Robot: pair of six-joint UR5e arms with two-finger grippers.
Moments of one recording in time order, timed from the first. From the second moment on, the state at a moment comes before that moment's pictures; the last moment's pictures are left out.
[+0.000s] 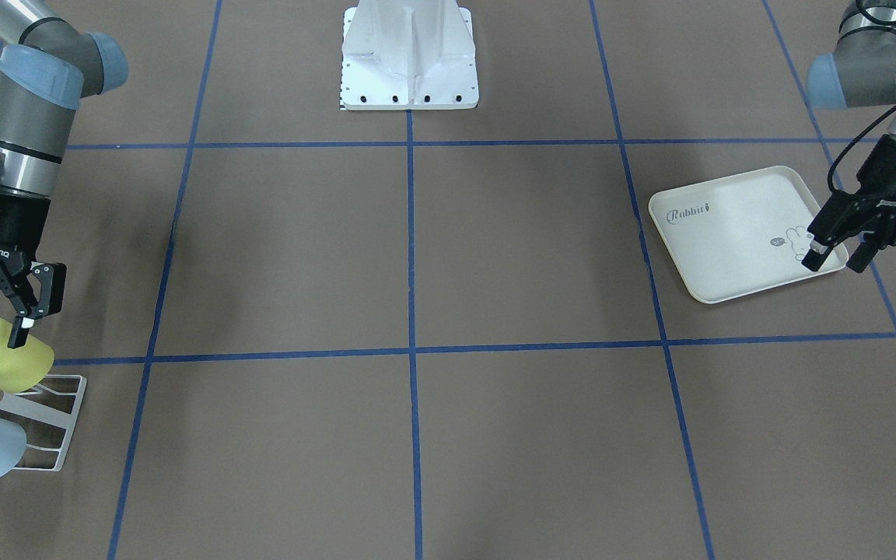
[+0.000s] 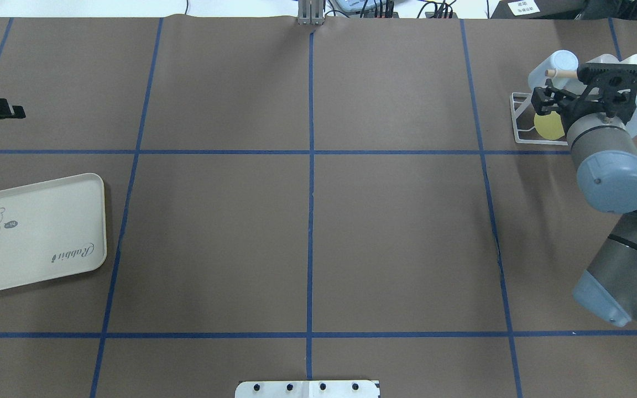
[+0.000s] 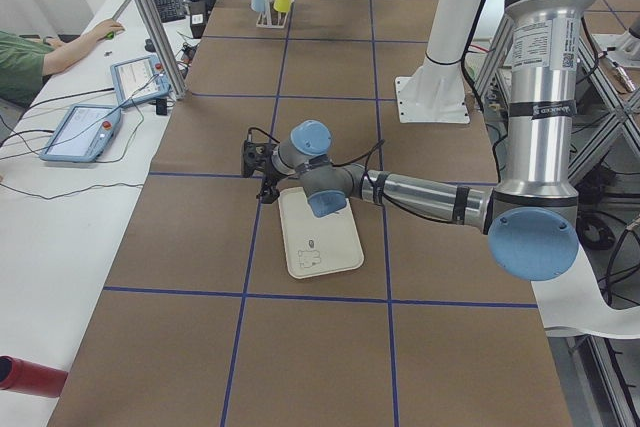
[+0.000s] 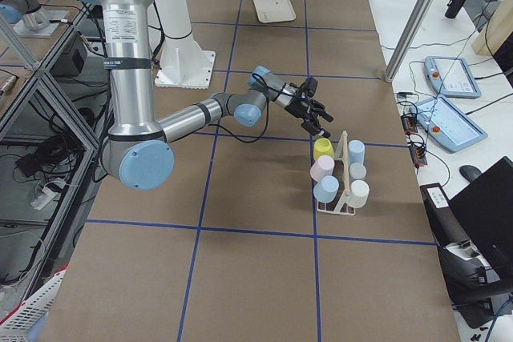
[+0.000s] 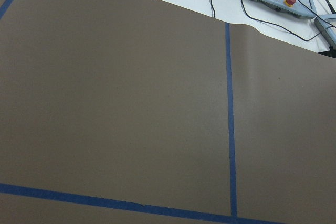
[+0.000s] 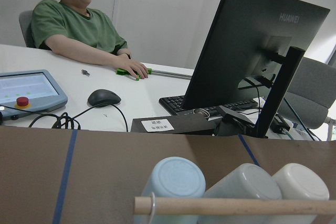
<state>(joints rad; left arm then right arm) -1.12 -1.54 -1.70 -2.55 -2.01 -1.14 0.76 -1.51 1.86 -1.08 1.01 1.05</state>
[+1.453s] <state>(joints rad) -1.48 -1.53 -1.68 -1.75 -2.26 0.08 1.49 -1.52 1.86 -1.72 2.38 -0.07</state>
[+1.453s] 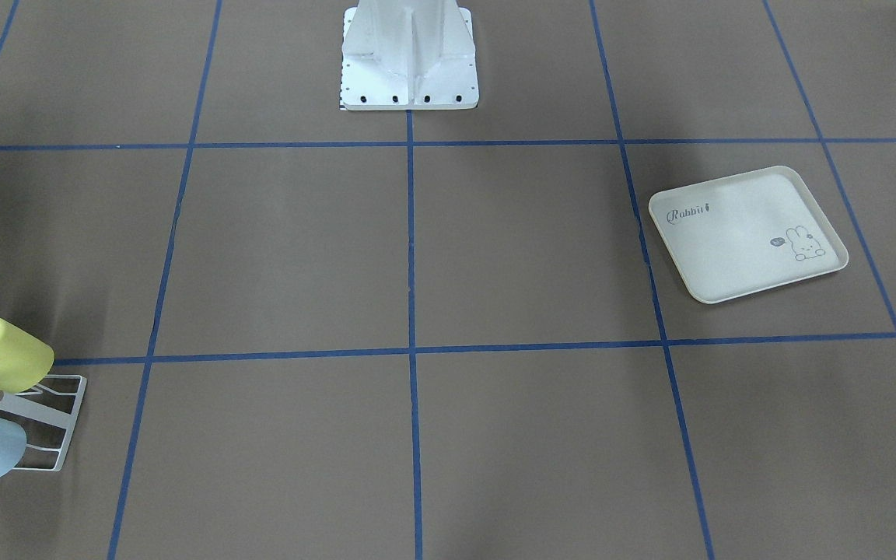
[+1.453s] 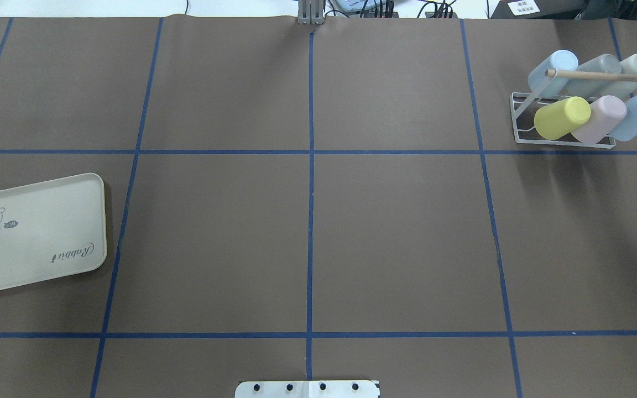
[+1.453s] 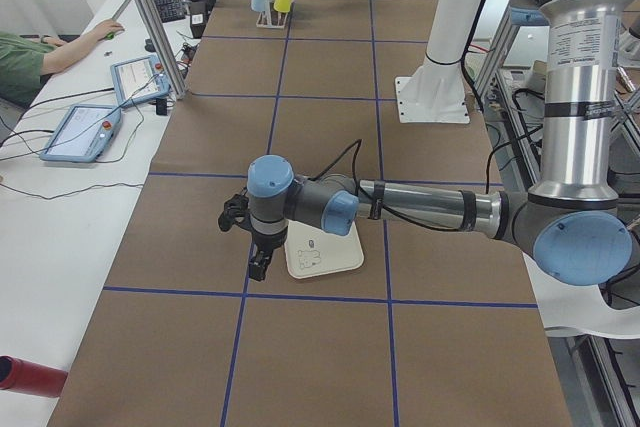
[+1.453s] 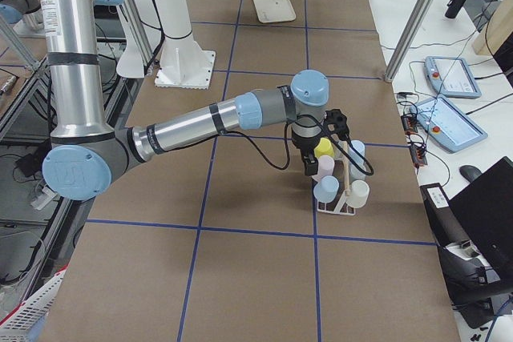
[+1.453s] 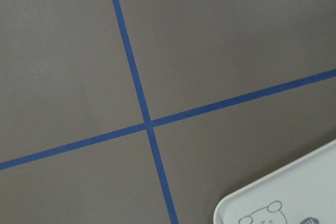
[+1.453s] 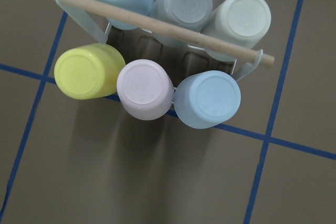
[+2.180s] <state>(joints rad) -1.55 -1.49 -1.61 -1.80 -2.30 0.14 1.51 -1.55 1.80 -1.75 2.33 -0.12</state>
